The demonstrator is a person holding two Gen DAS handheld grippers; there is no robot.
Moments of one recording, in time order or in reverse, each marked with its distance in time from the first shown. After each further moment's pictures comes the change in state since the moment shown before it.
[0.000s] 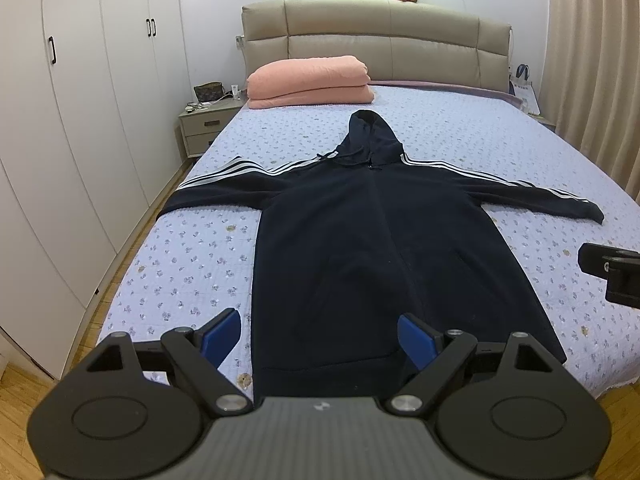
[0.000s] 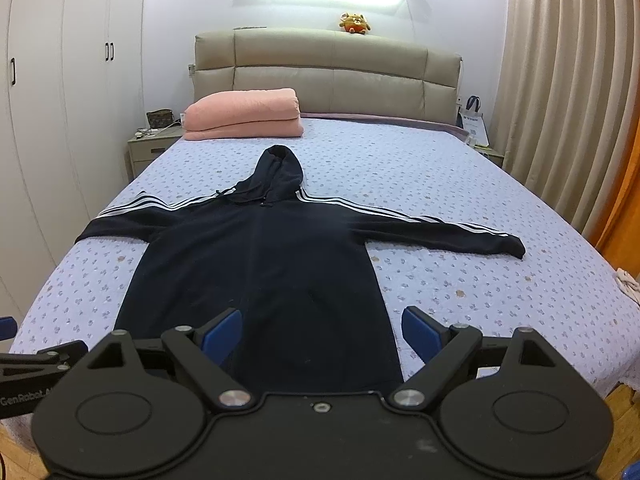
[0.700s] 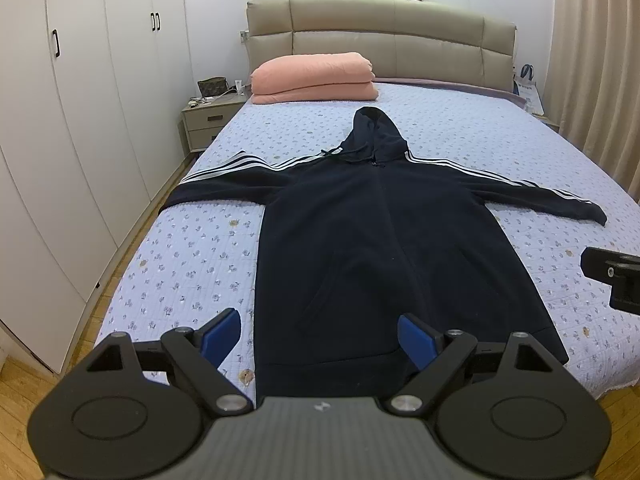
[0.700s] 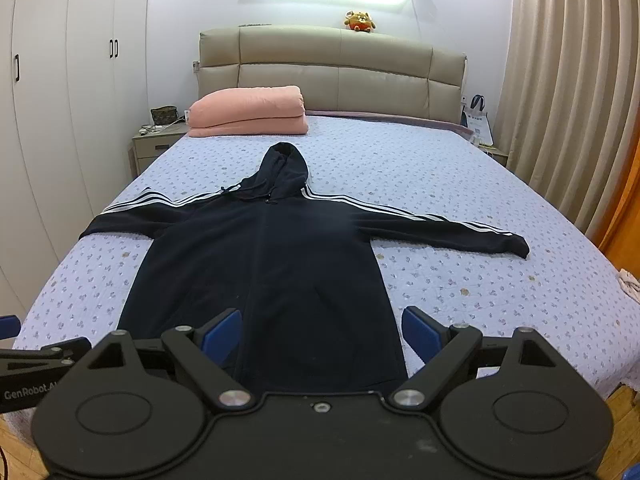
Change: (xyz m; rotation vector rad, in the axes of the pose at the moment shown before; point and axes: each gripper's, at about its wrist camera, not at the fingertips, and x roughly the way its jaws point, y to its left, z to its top) left arm 0.002 -0.001 0.001 -0.010 0.012 0.007; right arm -0.001 0.000 0.003 -0.005 0.010 0.016
